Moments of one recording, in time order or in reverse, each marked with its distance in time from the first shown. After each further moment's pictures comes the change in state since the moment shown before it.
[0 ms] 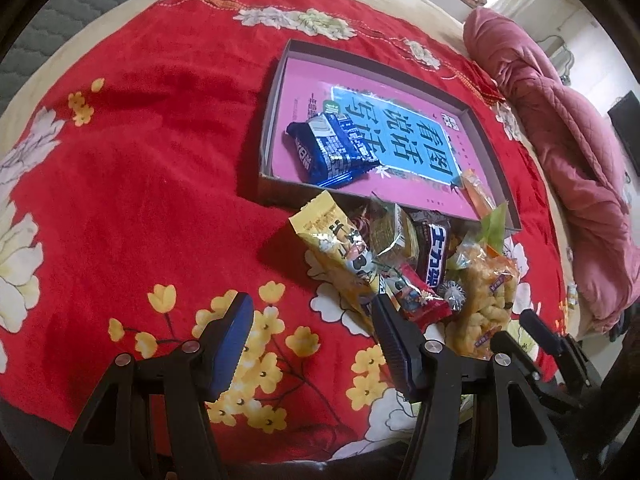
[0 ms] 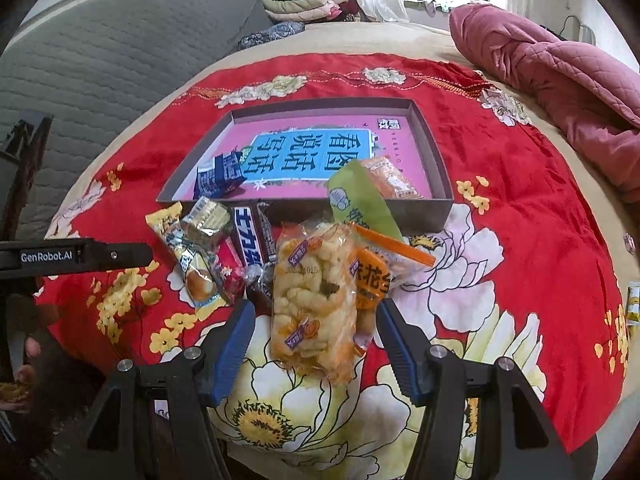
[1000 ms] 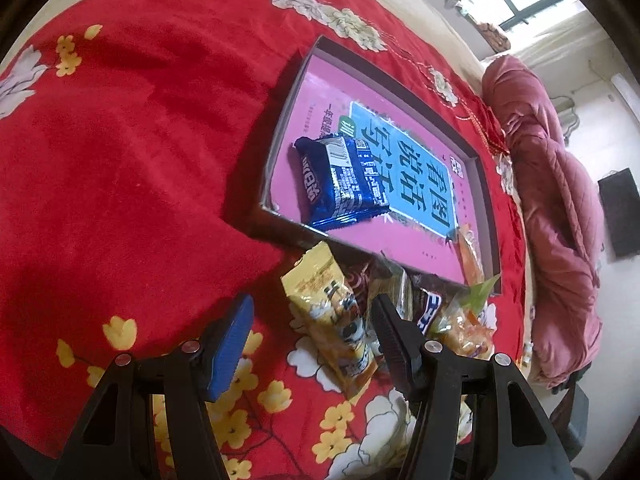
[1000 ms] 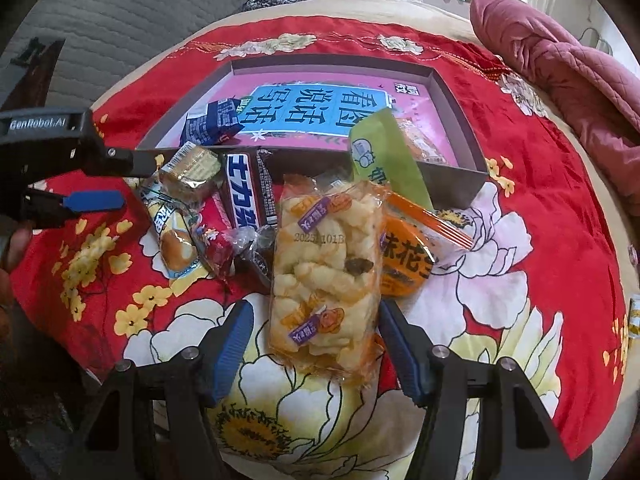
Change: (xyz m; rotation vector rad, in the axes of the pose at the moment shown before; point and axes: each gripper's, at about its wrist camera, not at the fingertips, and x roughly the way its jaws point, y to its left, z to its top) left arm 0.032 0.021 0.033 -0.212 0.013 -0.157; right arm 0.041 0.015 -0.007 -0.076 0.109 -0.061
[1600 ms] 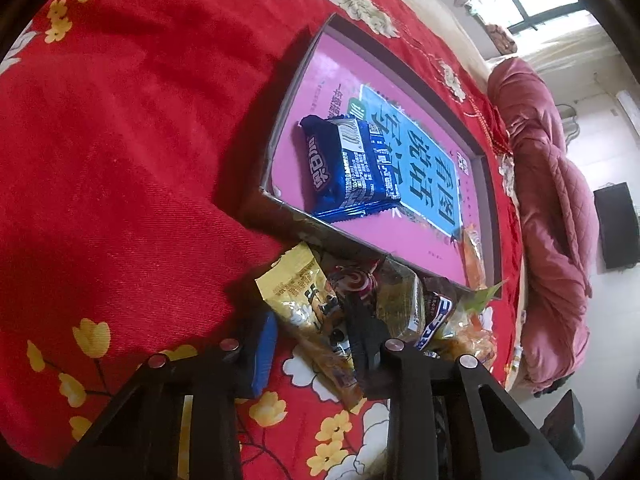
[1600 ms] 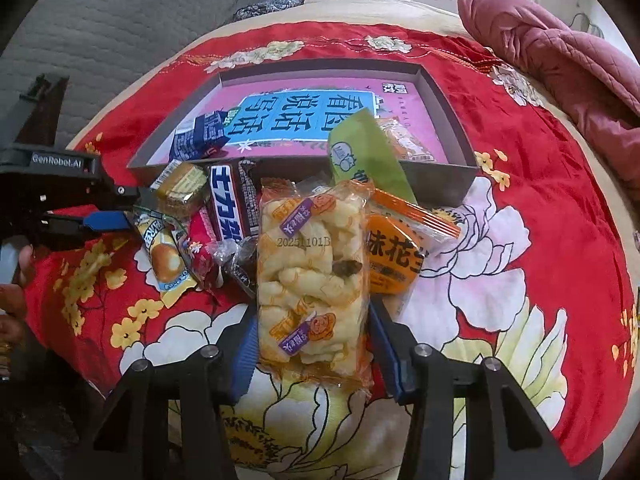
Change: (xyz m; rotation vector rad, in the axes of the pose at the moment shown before) left arm 0.020 0.010 0.001 -0.052 0.055 -0.044; right arm 0.001 -0.016 0.001 0.066 -0.025 0.038
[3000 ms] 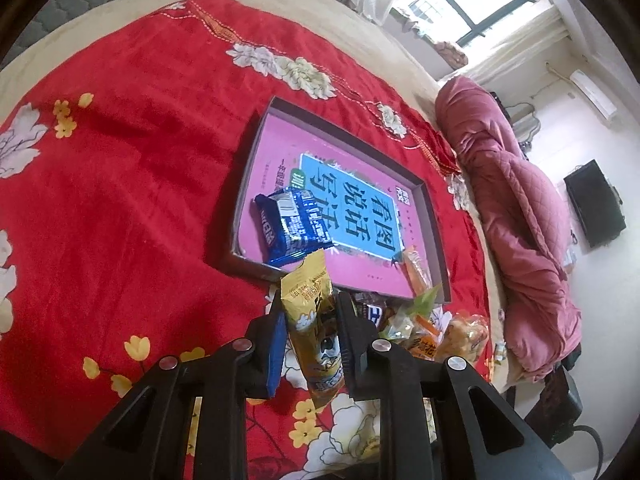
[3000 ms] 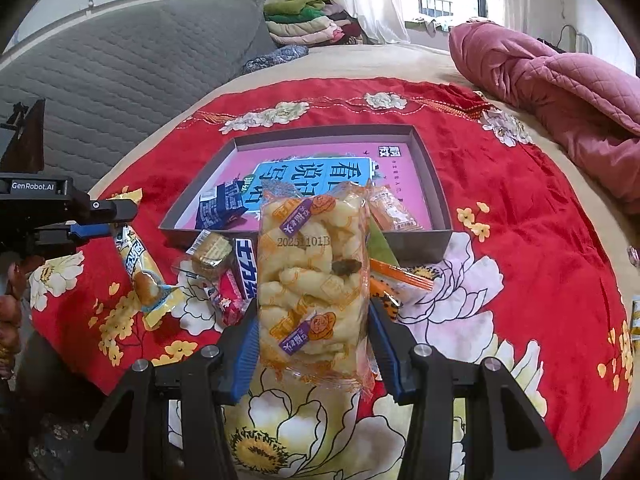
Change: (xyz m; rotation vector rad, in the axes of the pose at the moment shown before) left arm -0.078 -0.025 -0.006 0.149 -0.173 -0.066; right arm -0.046 -0.006 0.008 0.014 -0.187 0.047
